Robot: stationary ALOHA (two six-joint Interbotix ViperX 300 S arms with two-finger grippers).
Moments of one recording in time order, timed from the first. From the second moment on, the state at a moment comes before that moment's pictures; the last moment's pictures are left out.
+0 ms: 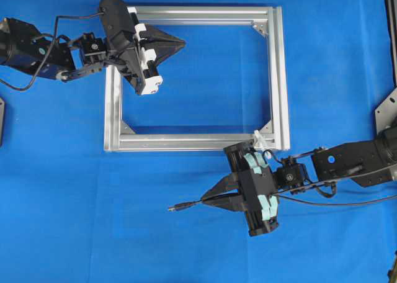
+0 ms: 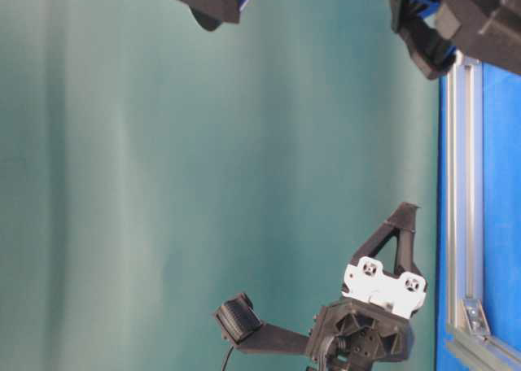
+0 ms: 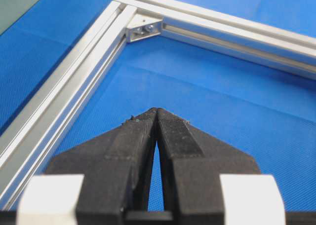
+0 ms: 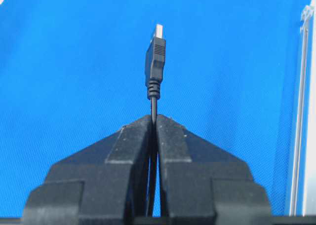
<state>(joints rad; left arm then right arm) 0.28 0.14 0.84 -0.09 -0.73 -0.01 0.32 0.12 0.78 0.10 -0.46 0.07</state>
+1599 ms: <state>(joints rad) 0.28 0.14 0.84 -0.09 -0.73 -0.01 0.35 -0.07 1.01 0.14 -0.45 0.08</state>
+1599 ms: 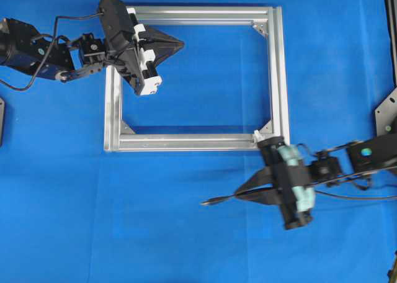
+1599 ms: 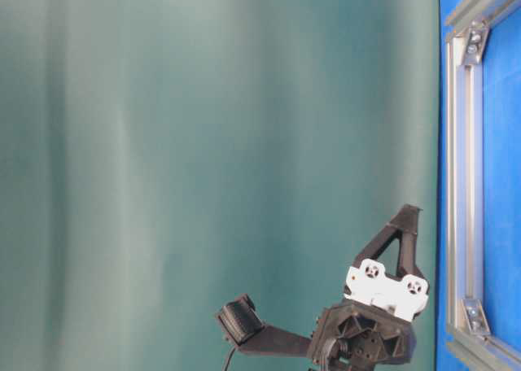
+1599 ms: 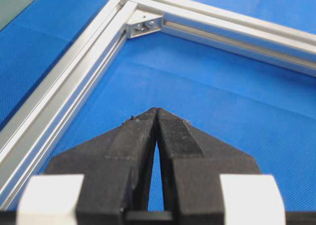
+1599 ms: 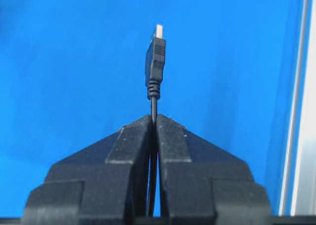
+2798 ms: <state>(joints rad) 0.28 0.14 0.85 -0.09 -0.73 -0.01 0.24 -0.75 1.45 0.18 -0.18 0.07</state>
